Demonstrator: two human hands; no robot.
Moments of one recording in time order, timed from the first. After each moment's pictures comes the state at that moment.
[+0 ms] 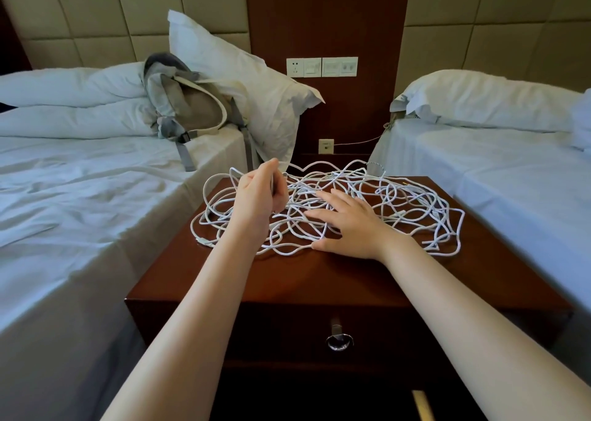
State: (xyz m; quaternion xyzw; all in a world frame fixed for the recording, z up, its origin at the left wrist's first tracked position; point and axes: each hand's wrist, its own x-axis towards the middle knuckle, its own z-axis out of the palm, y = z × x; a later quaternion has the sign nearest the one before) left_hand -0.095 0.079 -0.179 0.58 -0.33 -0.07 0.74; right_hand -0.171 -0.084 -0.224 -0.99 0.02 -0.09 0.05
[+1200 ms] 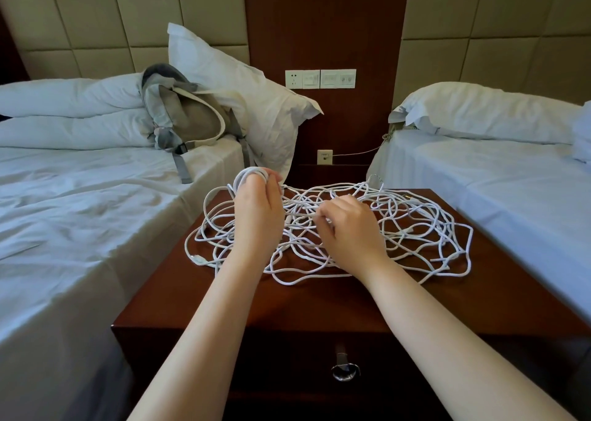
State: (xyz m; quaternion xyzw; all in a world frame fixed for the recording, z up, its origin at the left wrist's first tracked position) left_hand -0.080 0.068 -0.191 0.71 -0.32 0.27 0.56; right_hand -0.148 -0.066 -0.233 -0.88 0.01 -0.47 0.08
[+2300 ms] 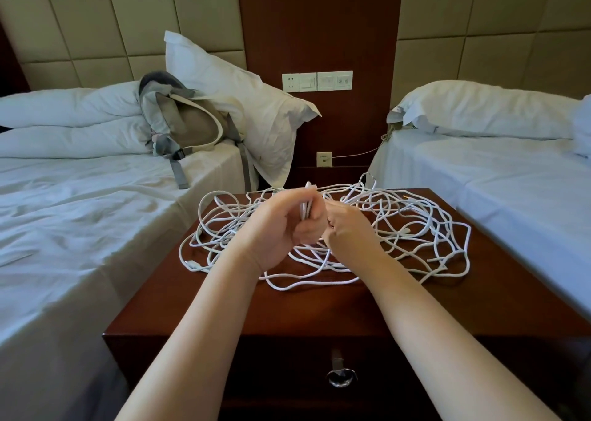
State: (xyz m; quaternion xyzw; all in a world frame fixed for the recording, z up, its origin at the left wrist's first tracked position) left_hand -0.109 0.064 -0.174 0.47 -0.47 -0.34 0.67; right_hand -0.159 -0.062 -0.217 -0.89 0.02 -0.37 0.27
